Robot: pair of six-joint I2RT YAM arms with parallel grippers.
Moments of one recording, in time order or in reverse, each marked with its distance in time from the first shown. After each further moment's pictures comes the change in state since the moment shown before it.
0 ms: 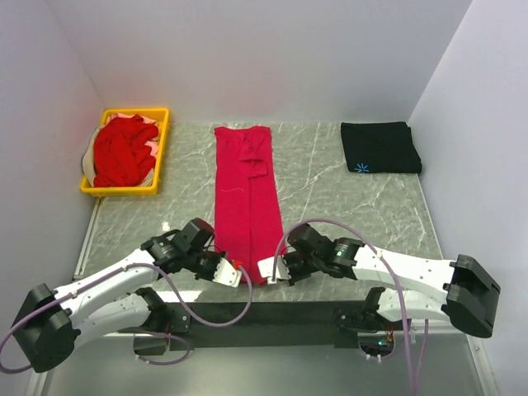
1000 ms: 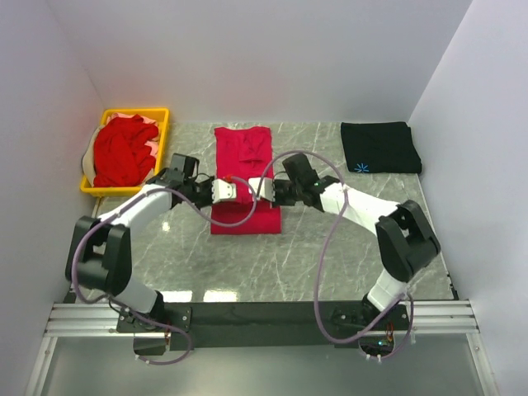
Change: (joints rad) left arm 0.488 0.531 0.448 0.166 0.090 0.073; right arm -0.419 0.507 0.487 0.145 -0.035 -0.172
